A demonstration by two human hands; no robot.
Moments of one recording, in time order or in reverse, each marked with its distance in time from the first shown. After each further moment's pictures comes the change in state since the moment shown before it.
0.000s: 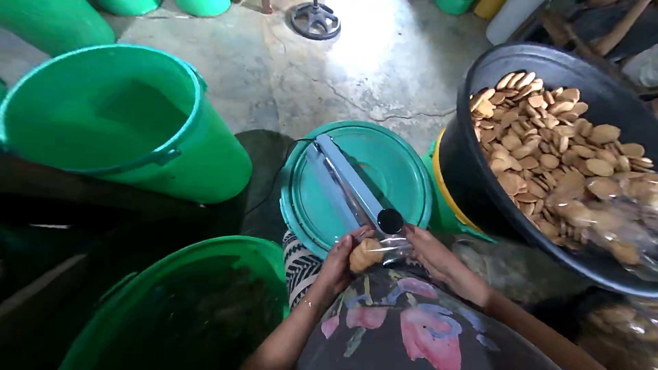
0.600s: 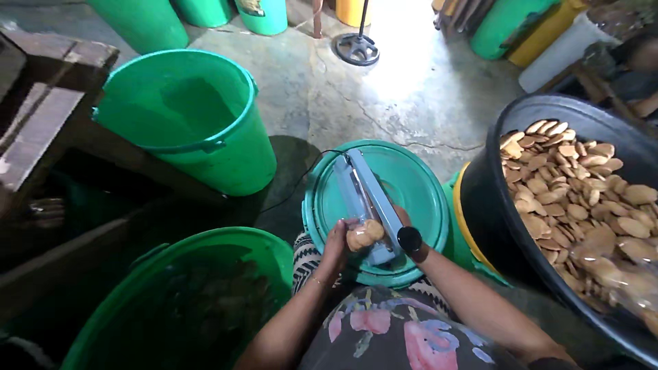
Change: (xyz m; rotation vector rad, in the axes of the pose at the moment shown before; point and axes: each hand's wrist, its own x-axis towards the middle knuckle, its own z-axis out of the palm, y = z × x) left_hand 0.041 0.013 -0.033 0.142 0.415 0.129; right_hand 0.127 -0.031 0.043 -0.853 0.143 -0.318
